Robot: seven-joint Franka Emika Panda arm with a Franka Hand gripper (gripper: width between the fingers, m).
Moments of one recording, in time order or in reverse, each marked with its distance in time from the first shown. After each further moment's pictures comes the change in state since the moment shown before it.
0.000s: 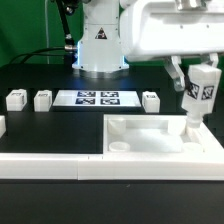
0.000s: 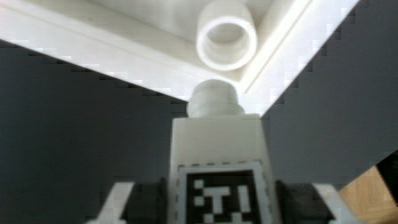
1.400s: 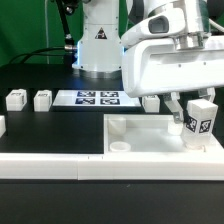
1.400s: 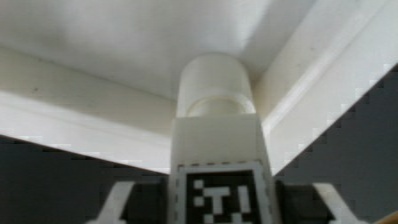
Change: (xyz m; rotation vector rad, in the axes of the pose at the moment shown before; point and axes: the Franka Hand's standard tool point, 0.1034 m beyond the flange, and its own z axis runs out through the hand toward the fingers) arm -0.023 -0.006 0.035 -0.006 0.026 0.017
